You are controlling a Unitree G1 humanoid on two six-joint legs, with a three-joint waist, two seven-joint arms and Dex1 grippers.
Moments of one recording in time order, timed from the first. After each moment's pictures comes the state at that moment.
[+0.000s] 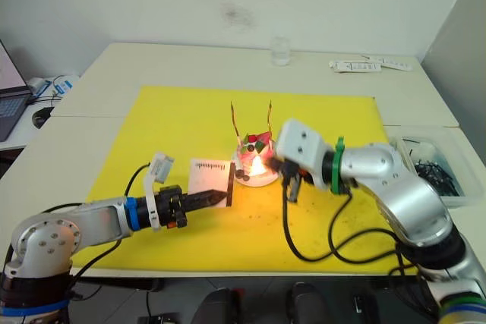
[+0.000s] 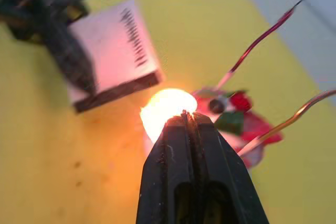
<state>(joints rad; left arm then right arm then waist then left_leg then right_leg) -0.17 0.69 0.19 -0.34 -1.21 1.16 -0.47 -0.73 -0.59 0.25 -0.56 0.31 0.89 0.71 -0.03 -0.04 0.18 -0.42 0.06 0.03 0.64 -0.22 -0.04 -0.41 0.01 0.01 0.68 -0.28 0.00</state>
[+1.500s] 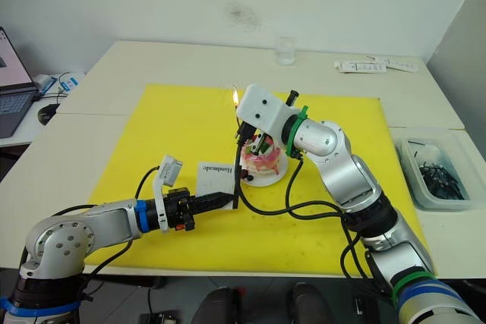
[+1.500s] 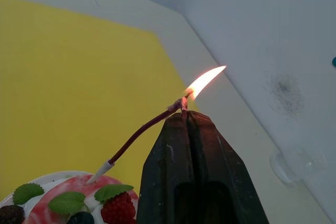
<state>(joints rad) -0.21 0.63 0.16 -0.34 -1.15 1.15 -0.51 -0.81 -0.35 0.38 -0.21 -0.11 0.53 0.57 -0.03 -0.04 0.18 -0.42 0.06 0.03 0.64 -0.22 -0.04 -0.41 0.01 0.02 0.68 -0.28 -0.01</state>
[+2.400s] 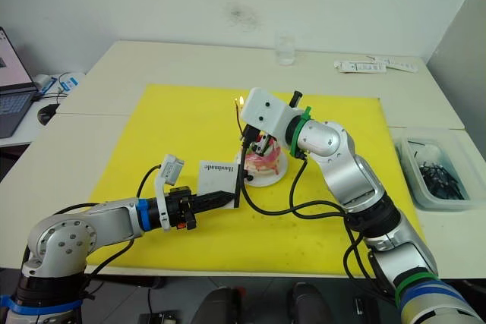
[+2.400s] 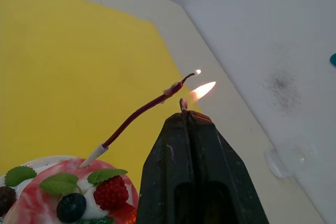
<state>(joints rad) -0.22 0.62 0.16 -0.34 -1.14 1.15 -0.51 -0.81 -0.36 0.38 -0.21 -0.14 0.50 0.59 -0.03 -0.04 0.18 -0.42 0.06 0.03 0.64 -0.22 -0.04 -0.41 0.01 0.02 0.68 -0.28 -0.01</state>
